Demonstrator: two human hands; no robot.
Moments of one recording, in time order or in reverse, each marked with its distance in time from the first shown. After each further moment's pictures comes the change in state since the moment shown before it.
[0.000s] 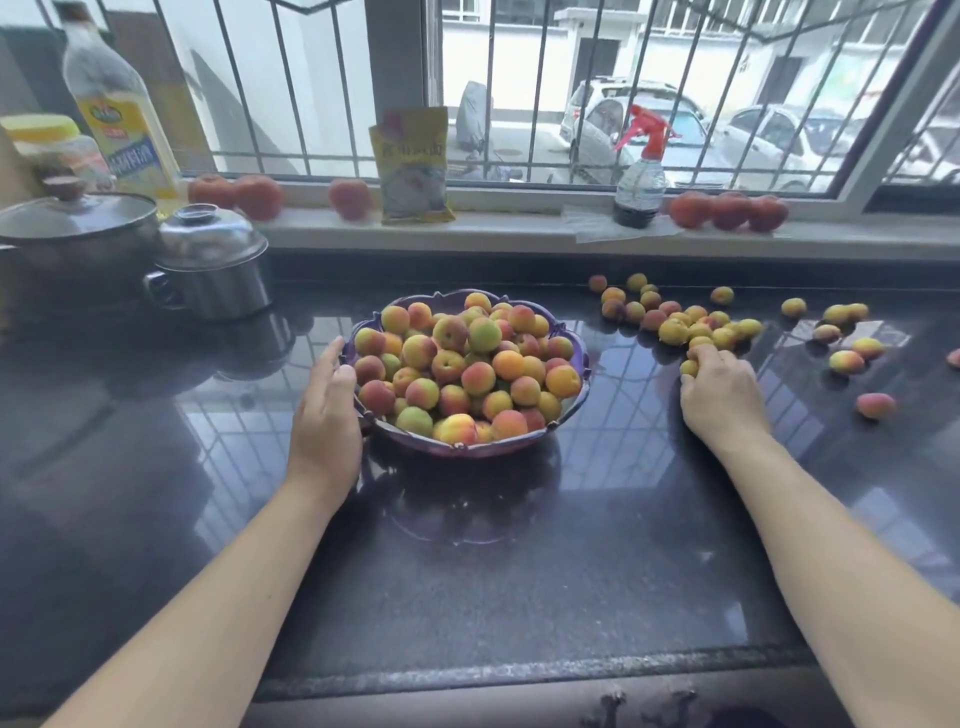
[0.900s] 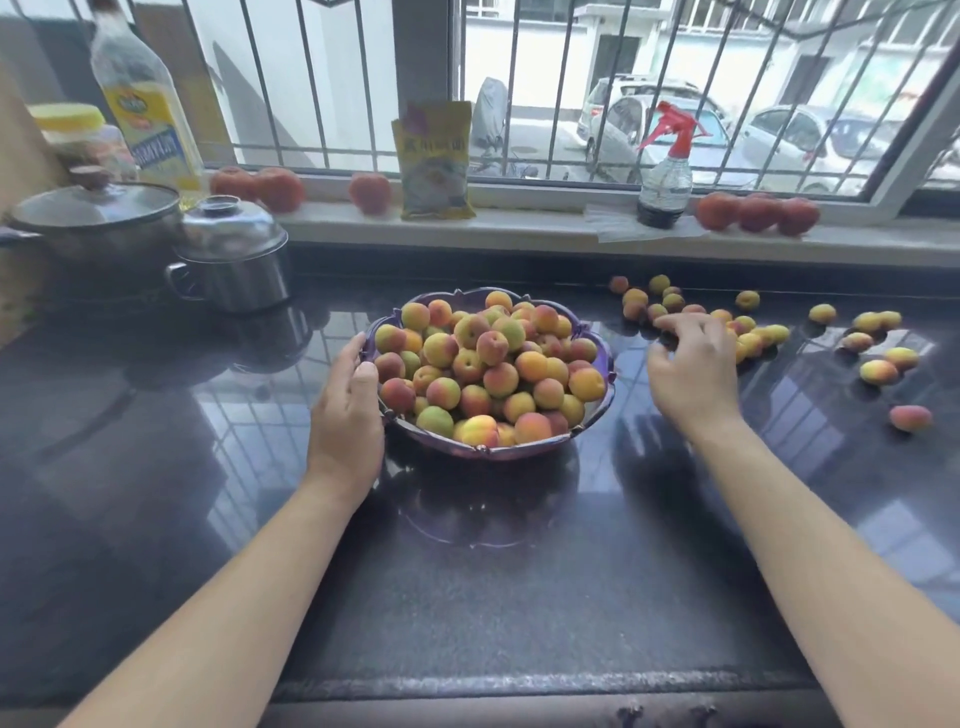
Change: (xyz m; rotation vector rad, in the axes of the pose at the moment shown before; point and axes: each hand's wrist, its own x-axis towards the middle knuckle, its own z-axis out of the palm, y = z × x) left_hand -0.007 0.013 0.006 0.045 0.049 0.040; right_hand -0.005 -0.077 -0.011 0.379 0.096 -0.043
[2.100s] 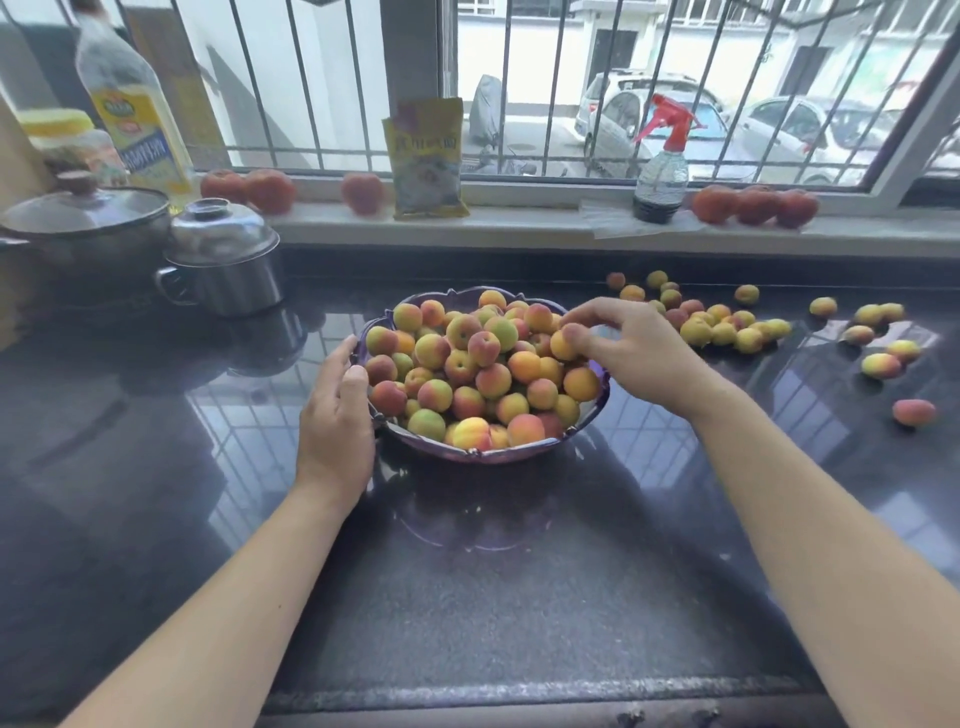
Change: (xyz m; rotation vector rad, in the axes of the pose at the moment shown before) left_hand -0.004 0.005 -0.001 0.004 0.004 0.013; right_hand 0.003 -0.060 -0.015 0.289 -0.468 -0.218
